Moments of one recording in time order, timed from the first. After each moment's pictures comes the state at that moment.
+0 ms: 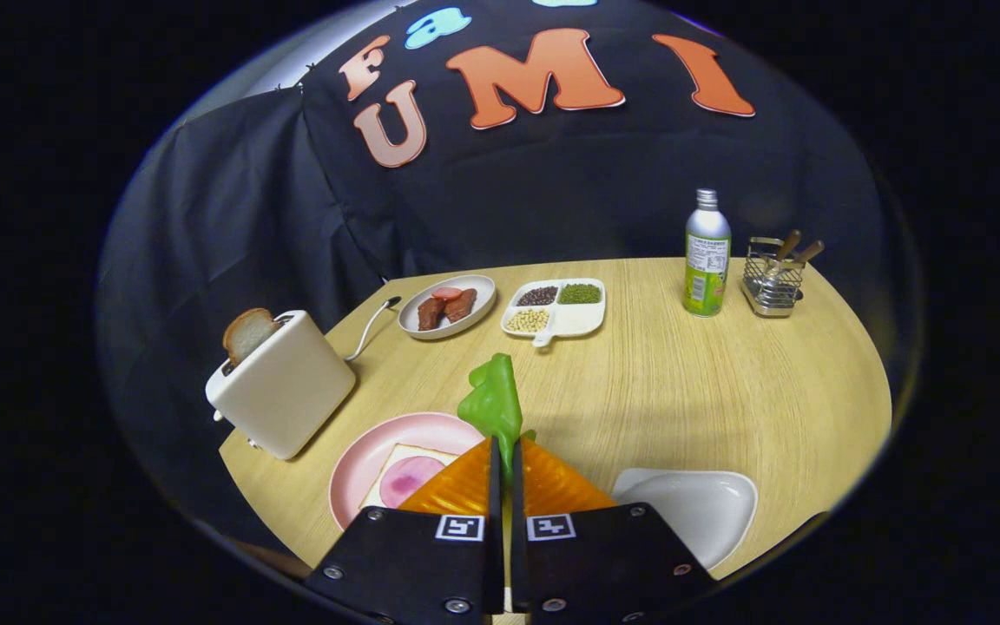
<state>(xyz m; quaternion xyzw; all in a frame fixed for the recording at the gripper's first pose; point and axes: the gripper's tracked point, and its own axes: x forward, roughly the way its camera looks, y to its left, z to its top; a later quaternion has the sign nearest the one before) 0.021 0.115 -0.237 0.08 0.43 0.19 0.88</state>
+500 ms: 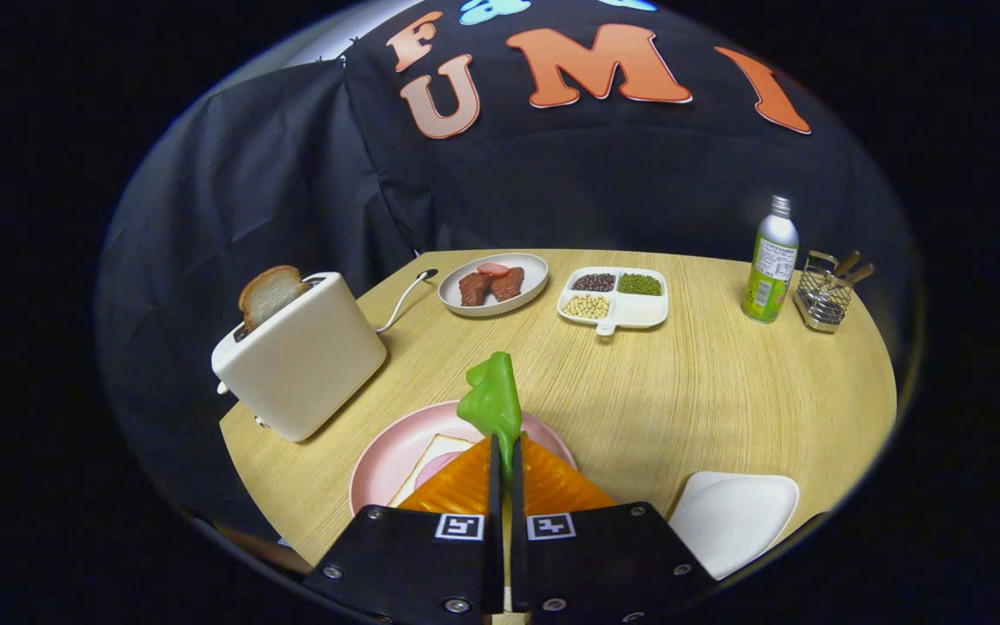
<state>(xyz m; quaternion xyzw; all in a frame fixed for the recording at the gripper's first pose) 0.007 0.172 -0.260 0.04 0.44 0.24 0.87</state>
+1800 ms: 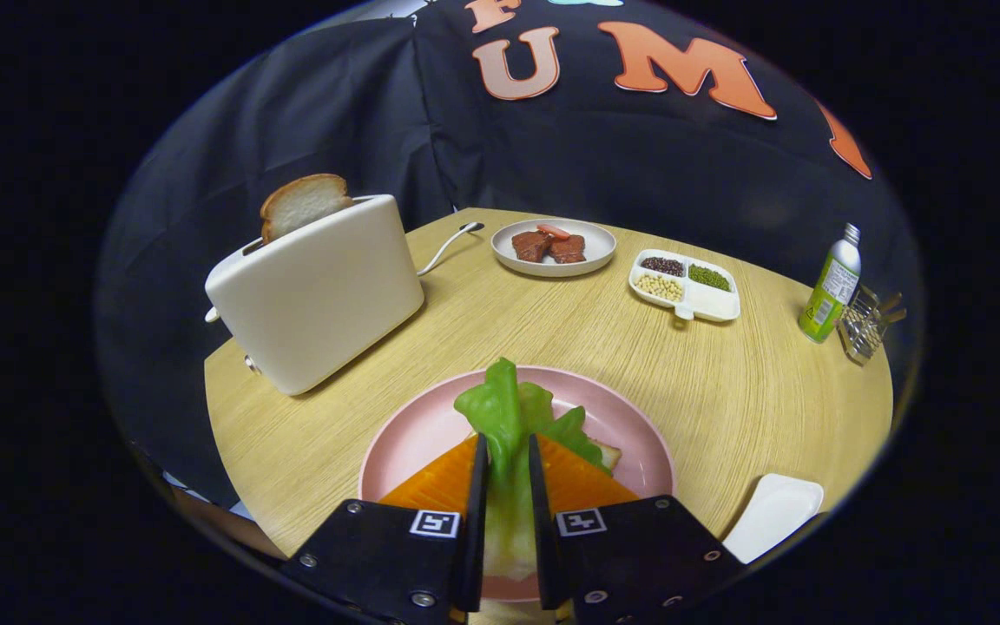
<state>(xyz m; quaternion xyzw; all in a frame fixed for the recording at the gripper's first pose) -0.024 0.229 -0.294 -0.04 0.45 0.29 0.84</state>
